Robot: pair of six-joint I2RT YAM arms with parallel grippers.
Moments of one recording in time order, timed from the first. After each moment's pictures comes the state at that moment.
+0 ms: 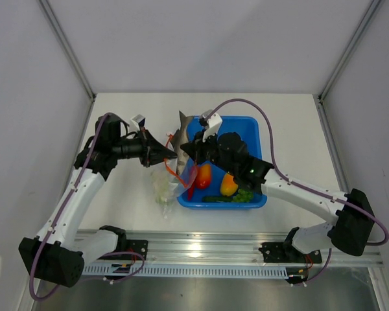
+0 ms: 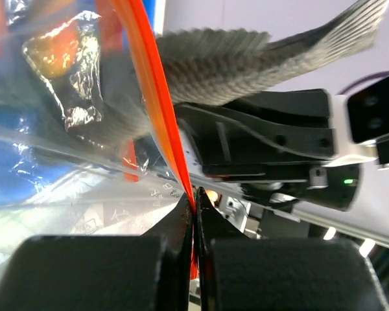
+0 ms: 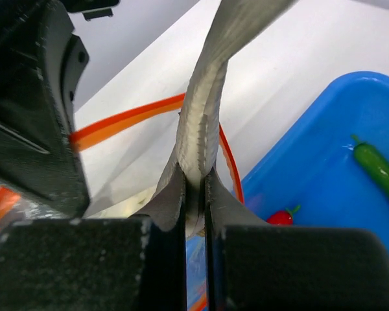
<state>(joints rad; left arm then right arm) -0.21 1.07 1.04 -0.54 0.92 -1.15 0.95 1.37 1.10 0.12 0.07 0.30</state>
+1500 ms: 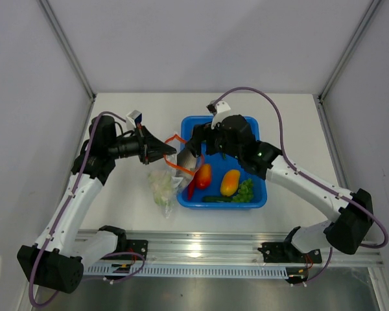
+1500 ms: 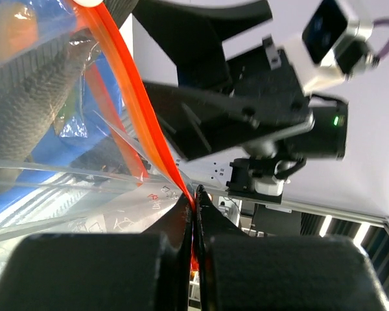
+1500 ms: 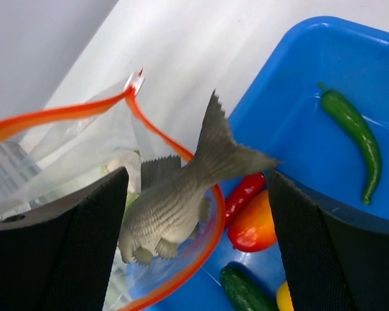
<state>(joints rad) -0.20 1.01 1.01 -0.38 0.95 -1.25 0.86 1.38 1.25 -0.19 0.07 0.36</state>
